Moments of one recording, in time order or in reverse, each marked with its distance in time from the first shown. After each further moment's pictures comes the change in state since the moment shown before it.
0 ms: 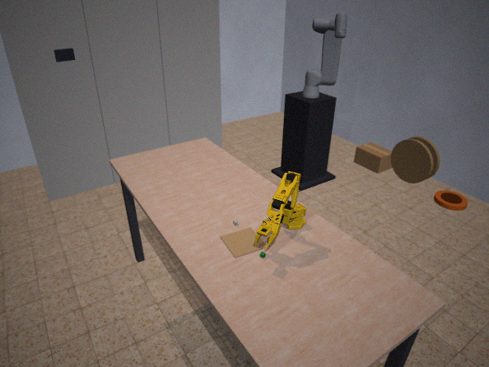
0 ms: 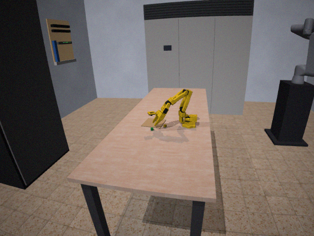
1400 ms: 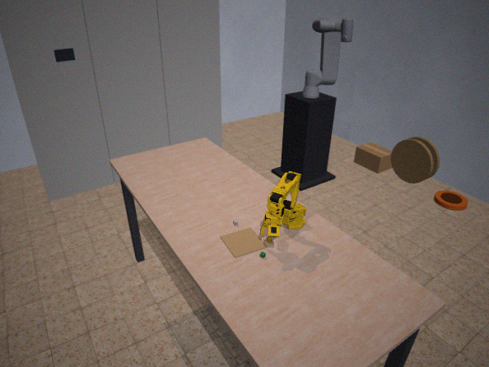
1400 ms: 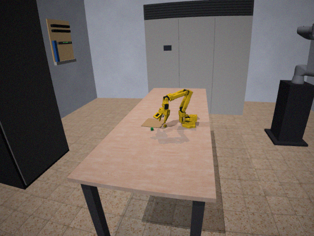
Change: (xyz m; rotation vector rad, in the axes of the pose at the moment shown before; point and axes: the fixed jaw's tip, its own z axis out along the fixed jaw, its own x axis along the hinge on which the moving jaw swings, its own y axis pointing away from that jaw) arm 0.050 -0.003 -0.042 -0.128 0.473 -0.460
